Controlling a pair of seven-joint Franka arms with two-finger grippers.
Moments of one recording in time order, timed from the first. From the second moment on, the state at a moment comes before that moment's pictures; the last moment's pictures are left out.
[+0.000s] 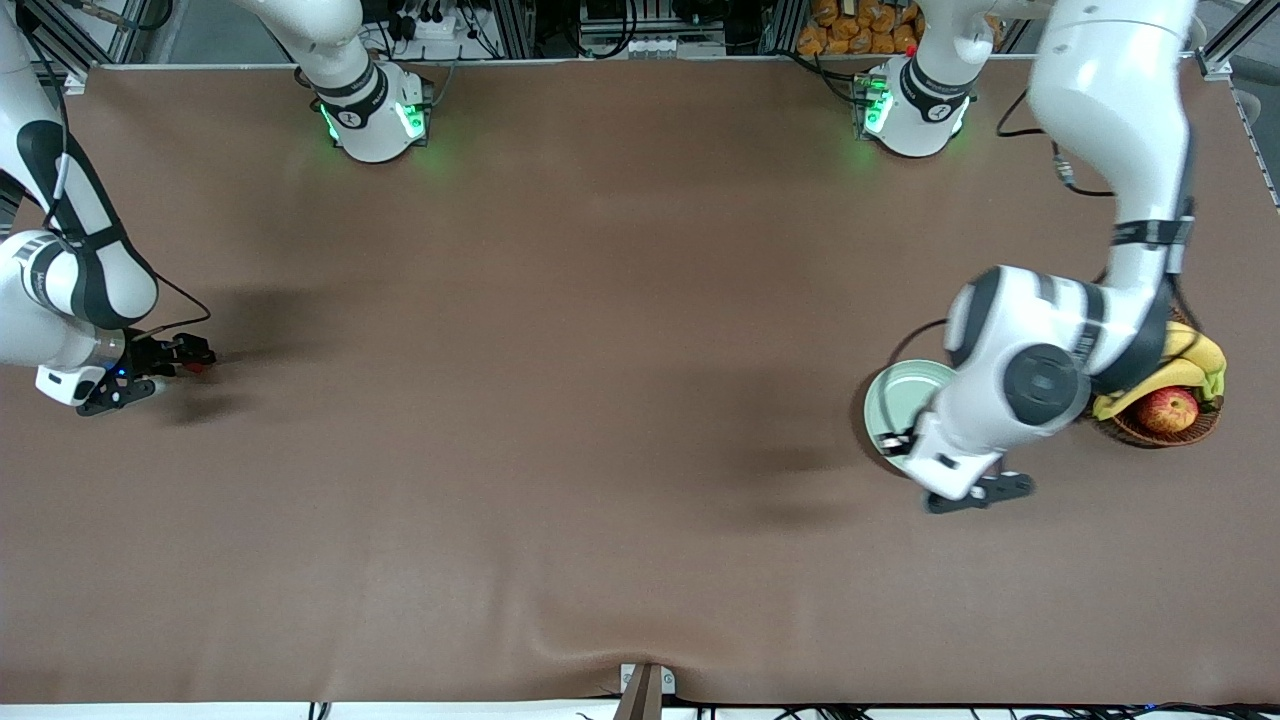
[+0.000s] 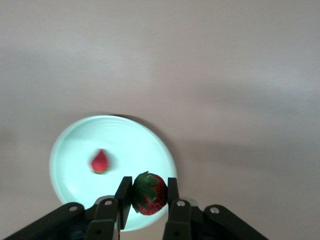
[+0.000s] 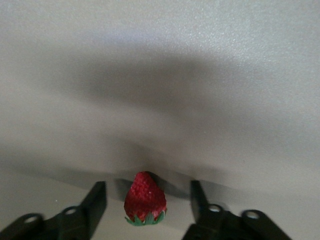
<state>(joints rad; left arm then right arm) -0.12 0.58 -0.11 -1.49 0.10 1.97 -0.40 -0.70 0.55 0.21 -1.99 -0.22 2.32 -0.65</state>
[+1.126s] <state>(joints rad) 0.00 0.61 -0.15 -1.68 0.01 2.01 -0.20 -0.38 0.54 0.46 -1.79 -0.22 2.32 -0.77</state>
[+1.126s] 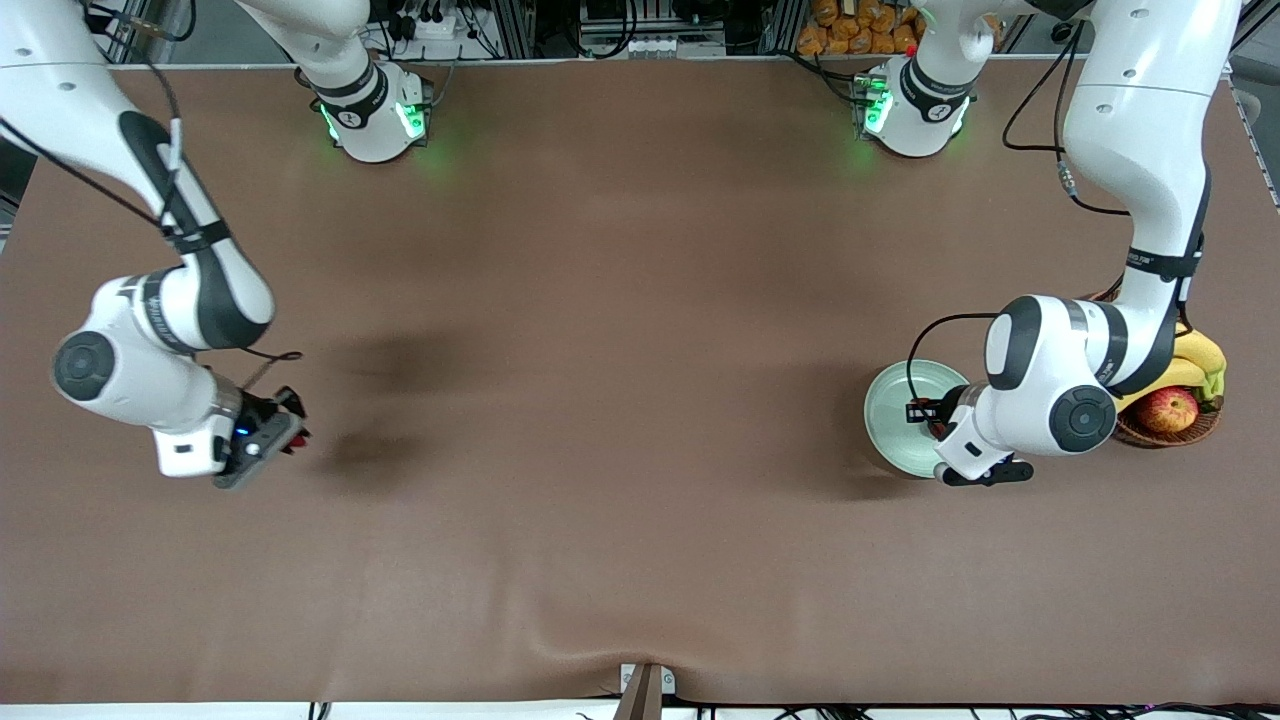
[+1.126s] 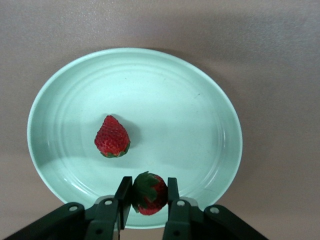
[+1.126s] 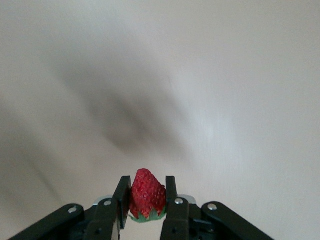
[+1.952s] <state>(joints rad) -0.02 0.58 -0.16 -1.57 0.00 2.01 -0.27 0.07 0.71 0.45 -1.62 -0.22 2.43 -0.57</state>
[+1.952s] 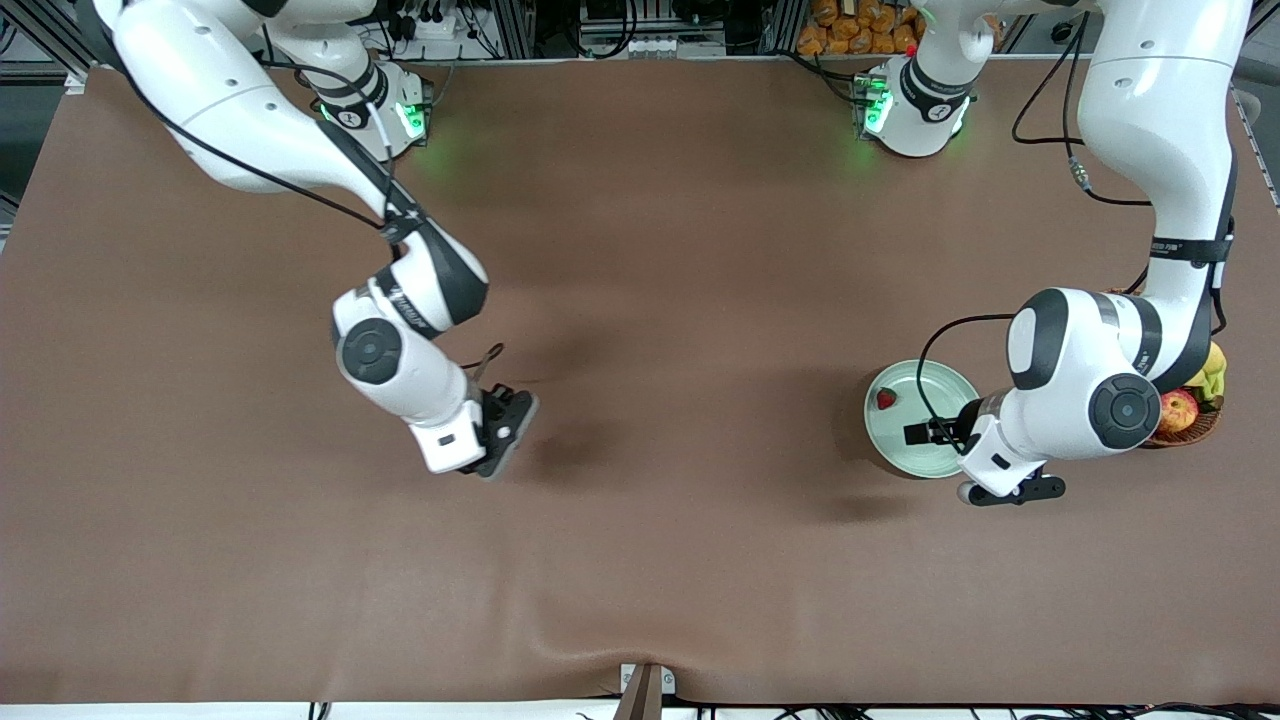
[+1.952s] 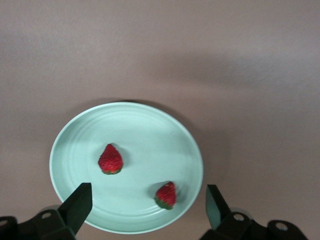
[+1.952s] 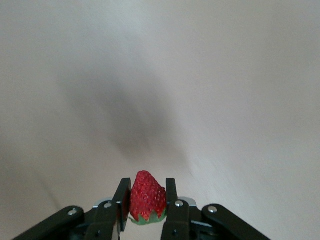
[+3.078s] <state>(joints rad) -0.21 0.63 -0.16 -1.53 -0.01 2.06 -0.66 0.44 0.84 0.34 -1.45 -0.22 2.48 -0.51</state>
